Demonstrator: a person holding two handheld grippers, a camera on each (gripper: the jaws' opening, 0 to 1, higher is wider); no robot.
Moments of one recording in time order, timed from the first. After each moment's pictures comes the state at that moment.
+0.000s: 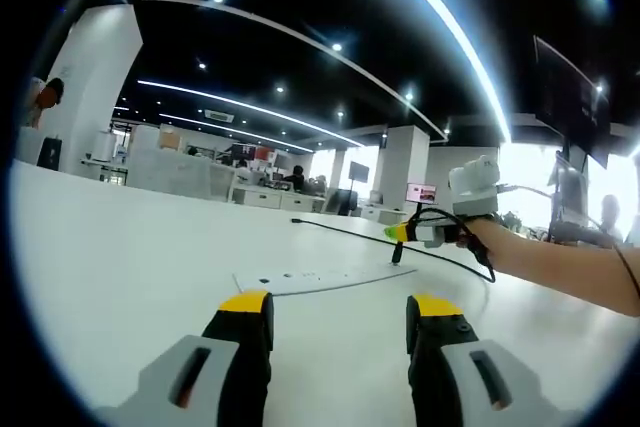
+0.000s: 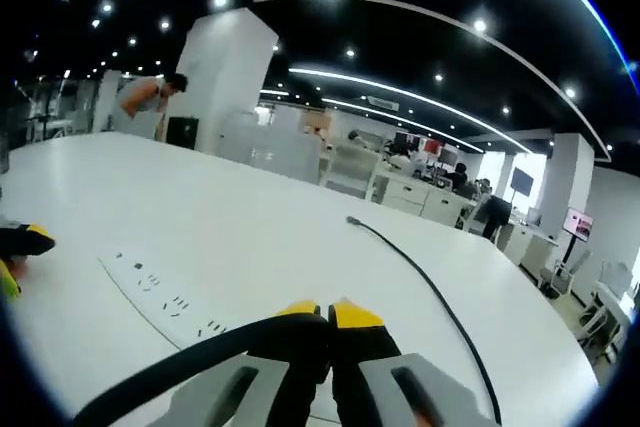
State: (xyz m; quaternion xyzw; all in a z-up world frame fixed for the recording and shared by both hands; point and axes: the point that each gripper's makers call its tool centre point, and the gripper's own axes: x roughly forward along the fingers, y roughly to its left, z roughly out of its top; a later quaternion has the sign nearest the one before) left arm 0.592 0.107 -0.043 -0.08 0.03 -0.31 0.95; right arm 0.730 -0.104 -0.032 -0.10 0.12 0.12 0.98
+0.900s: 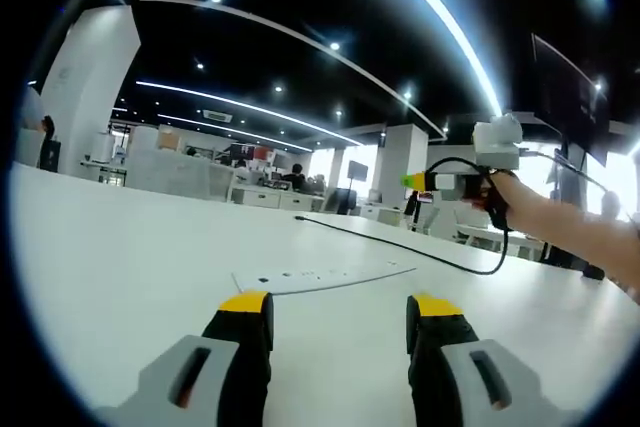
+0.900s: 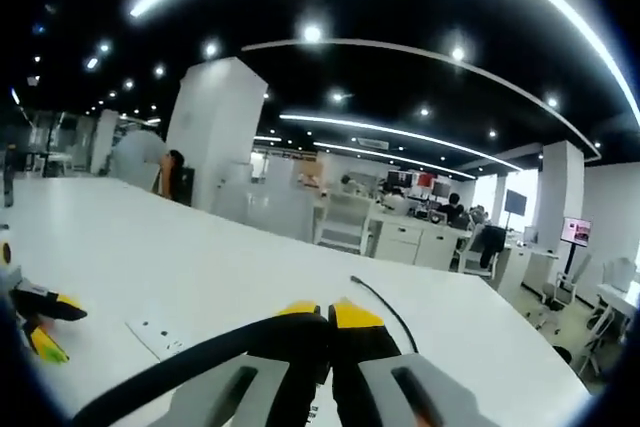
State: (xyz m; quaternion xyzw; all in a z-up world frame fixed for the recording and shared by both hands) left arm 0.590 0.107 -0.043 -0.08 0.03 -0.31 0.95; right arm 0.706 -0.102 0.052 -0.11 0.04 0.13 0.99
